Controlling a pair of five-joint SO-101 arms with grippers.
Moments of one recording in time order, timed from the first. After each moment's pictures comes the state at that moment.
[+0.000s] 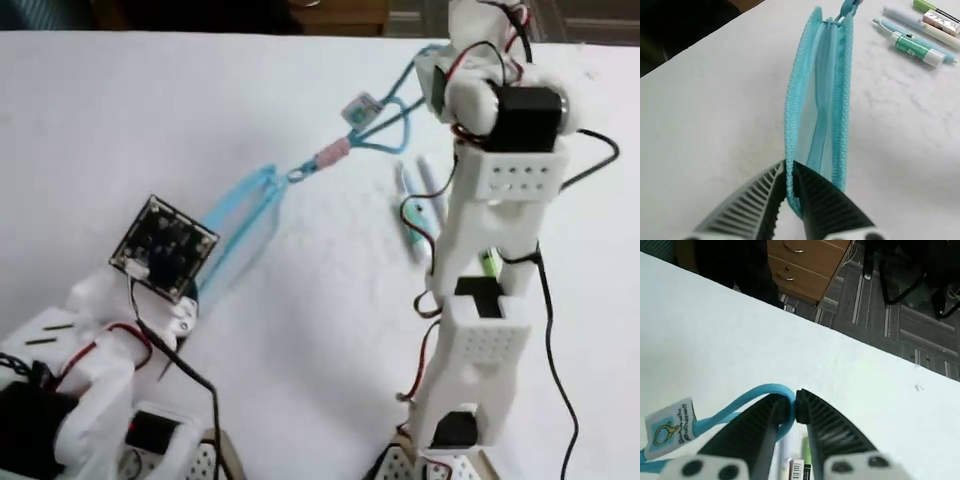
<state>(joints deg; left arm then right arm) 8.2 -59.8 19.7 99.0 -18.3 -0.9 25.9 -84.1 100.0 23.2</state>
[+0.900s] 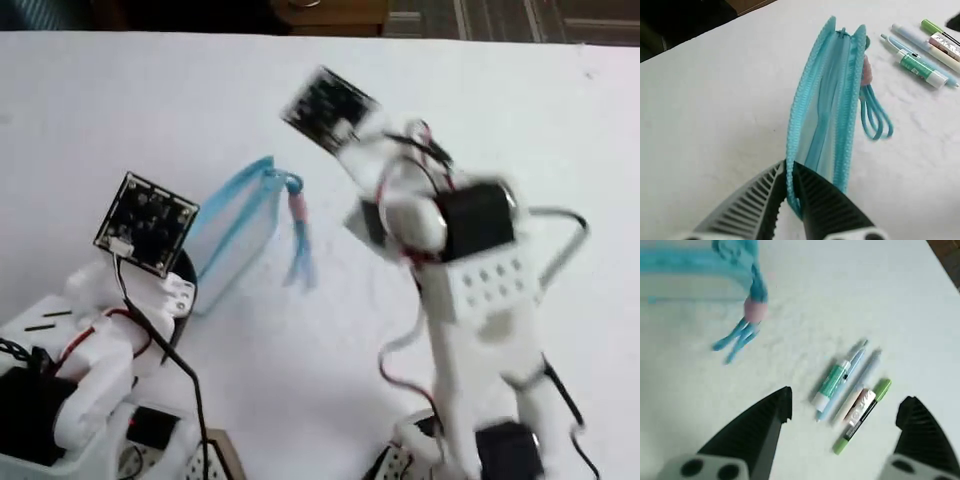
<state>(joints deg) 7.9 -59.7 17.8 97.6 -13.1 -17.6 -25.3 -9.0 100.0 37.6</state>
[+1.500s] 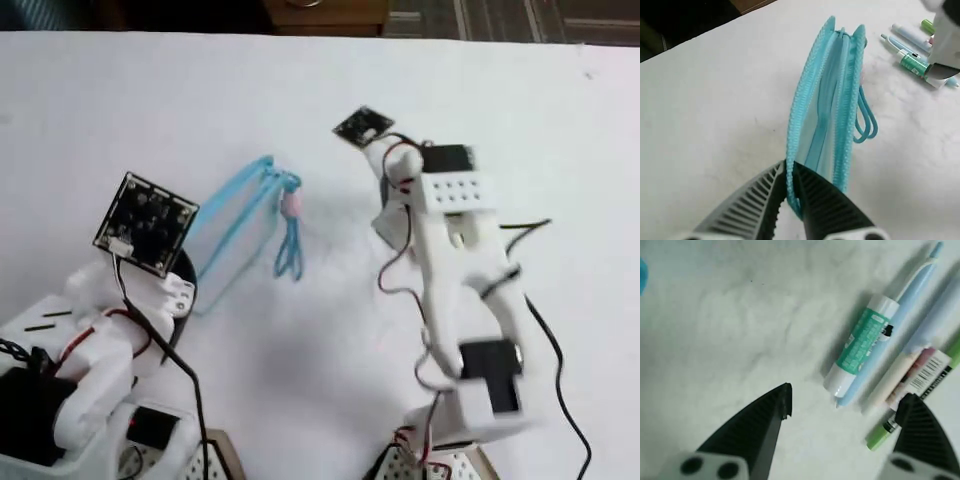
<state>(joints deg) 7.9 -59.7 17.8 97.6 -13.1 -6.6 5.1 6.7 79.6 37.9</state>
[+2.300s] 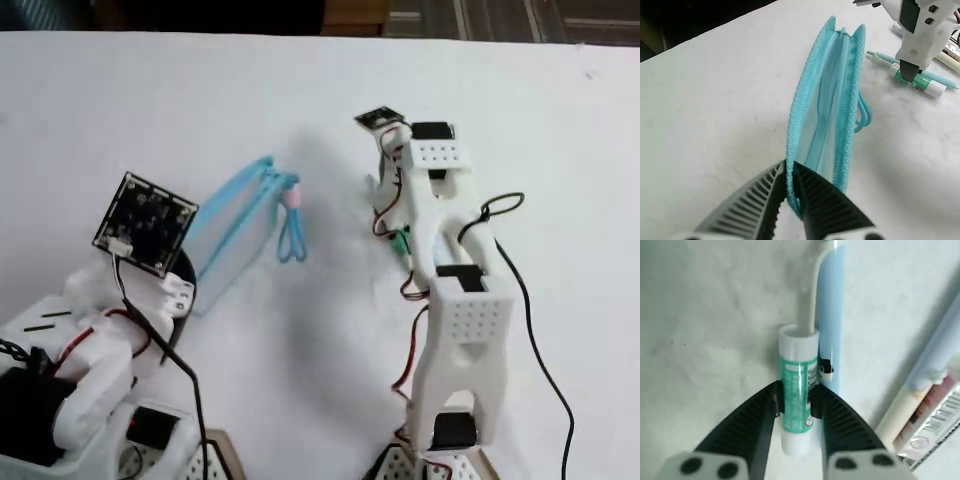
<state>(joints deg) 7.9 -59.7 17.8 97.6 -13.1 -6.1 36.9 -21.9 85.8 27.1</state>
